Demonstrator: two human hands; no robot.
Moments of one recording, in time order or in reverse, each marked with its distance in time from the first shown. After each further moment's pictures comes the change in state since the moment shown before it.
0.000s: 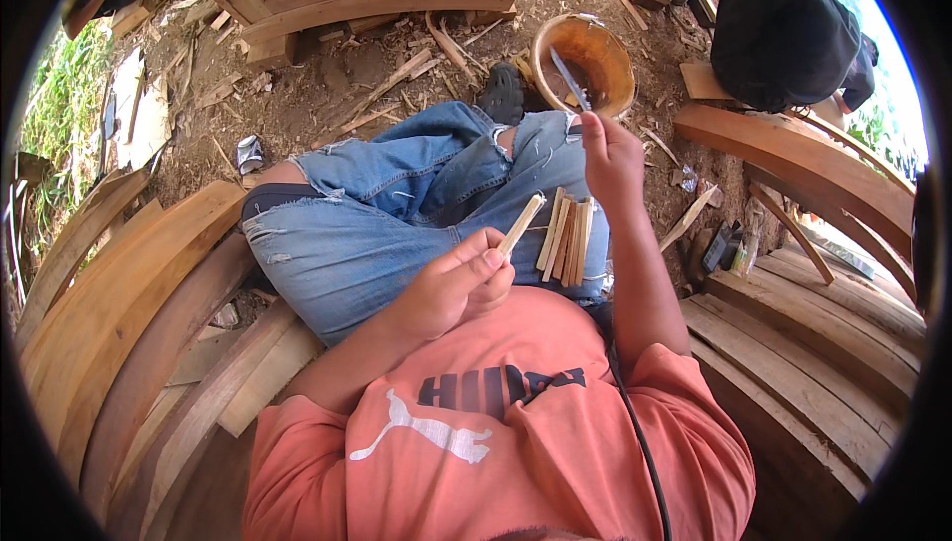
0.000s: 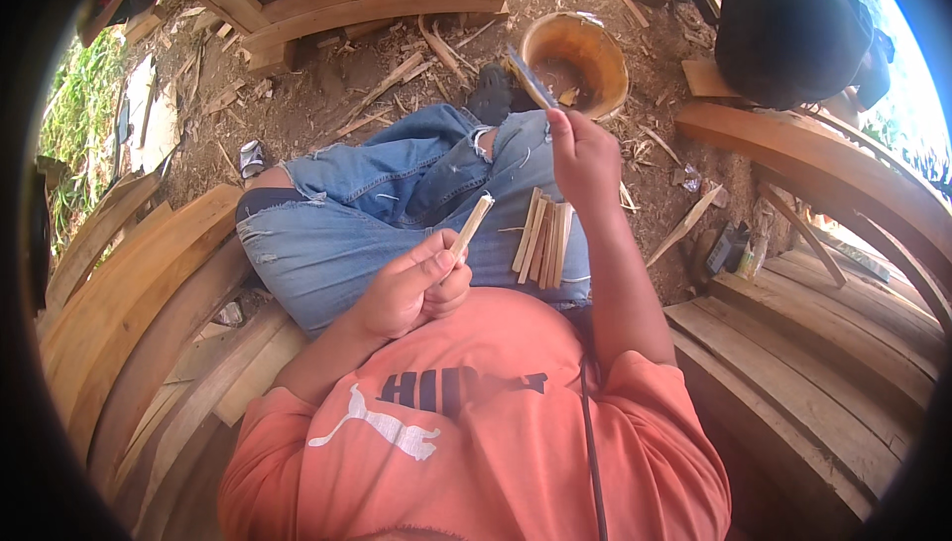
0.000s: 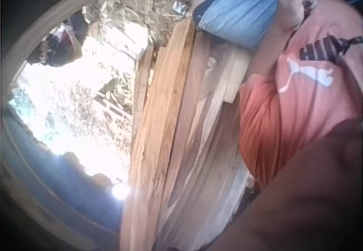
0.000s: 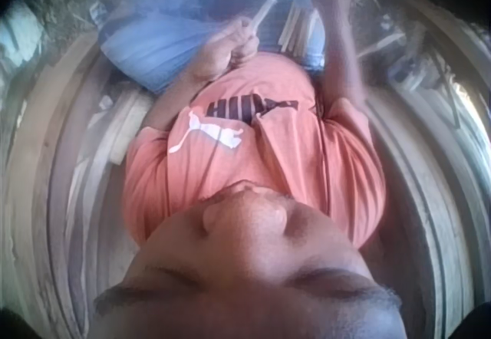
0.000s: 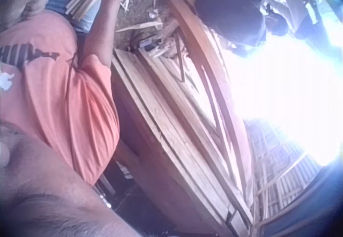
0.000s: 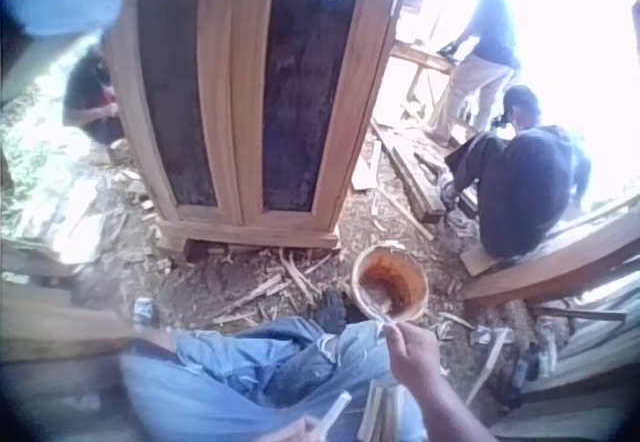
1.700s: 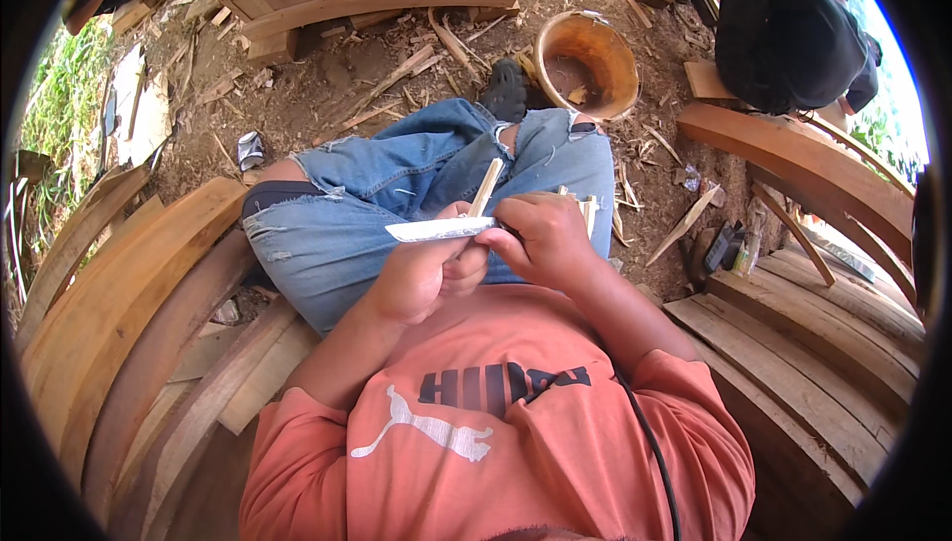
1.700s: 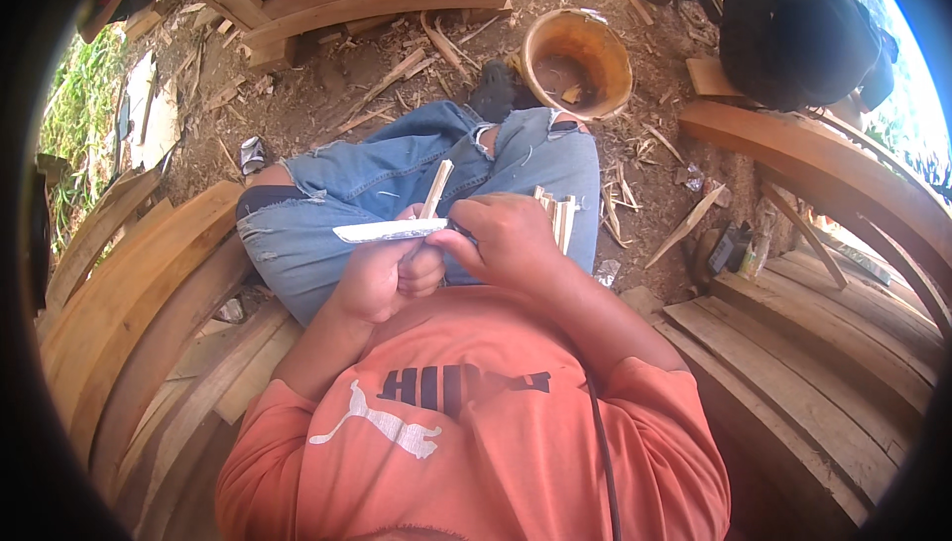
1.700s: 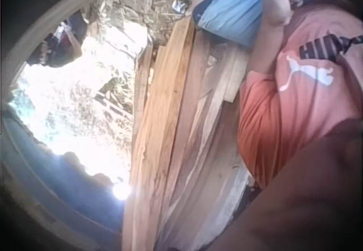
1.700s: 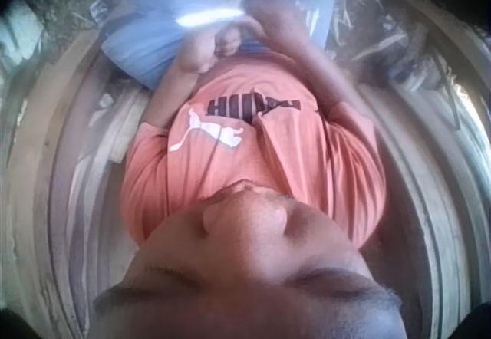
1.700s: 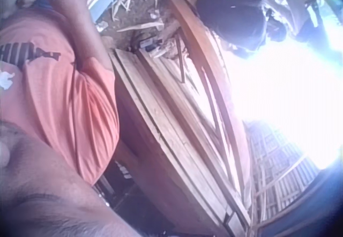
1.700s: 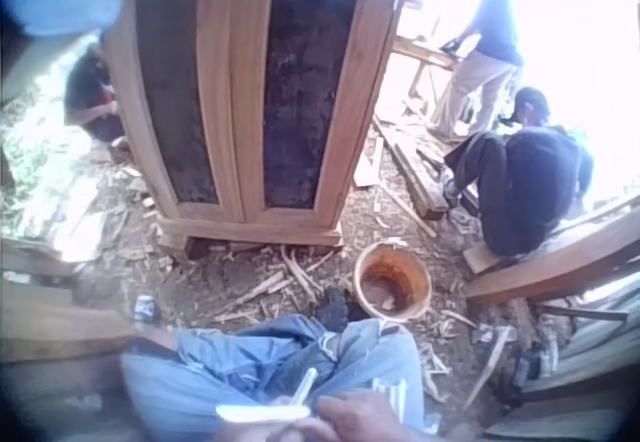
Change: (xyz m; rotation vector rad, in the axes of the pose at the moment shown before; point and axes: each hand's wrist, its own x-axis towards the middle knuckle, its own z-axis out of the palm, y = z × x) left_hand -0.004 0.025 -0.011 -0.077 0.117 -0.013; right_hand -0.074 -0.066 0.014 -0.013 -0.384 -0.597
